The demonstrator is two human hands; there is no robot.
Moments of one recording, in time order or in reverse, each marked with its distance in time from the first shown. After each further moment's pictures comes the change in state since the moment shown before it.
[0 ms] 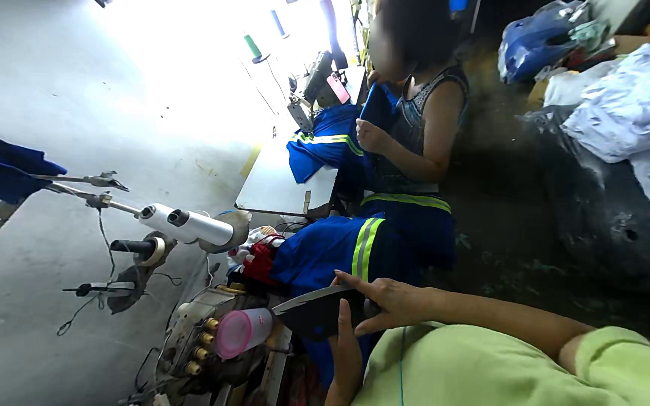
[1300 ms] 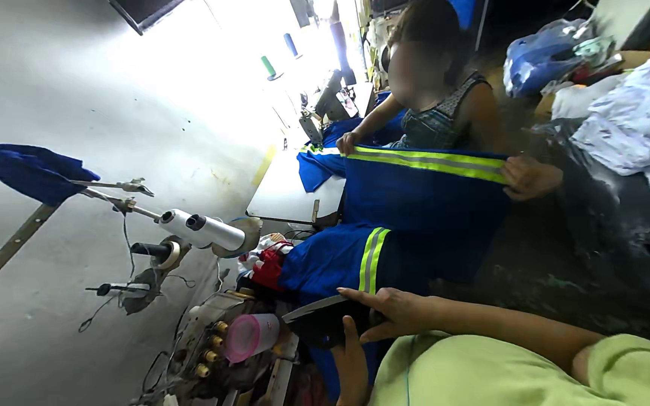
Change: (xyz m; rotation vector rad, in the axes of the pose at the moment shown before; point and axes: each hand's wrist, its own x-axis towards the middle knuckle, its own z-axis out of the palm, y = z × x) left_hand -0.016 -0.001 -0.006 0.069 0.175 0.008; right_hand 0.003 0.000 0.007 -0.040 -0.060 0.020
